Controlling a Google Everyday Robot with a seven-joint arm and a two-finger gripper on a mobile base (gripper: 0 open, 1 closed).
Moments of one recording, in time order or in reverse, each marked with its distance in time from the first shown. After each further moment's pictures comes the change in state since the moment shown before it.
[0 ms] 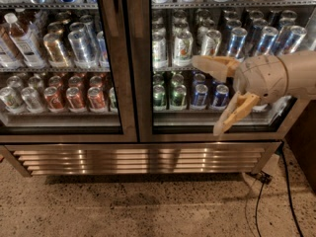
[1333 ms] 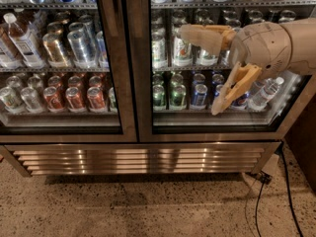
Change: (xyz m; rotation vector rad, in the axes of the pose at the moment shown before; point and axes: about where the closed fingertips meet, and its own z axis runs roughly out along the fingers) arm -0.077 0.003 0.014 -0.077 -0.094 -0.049
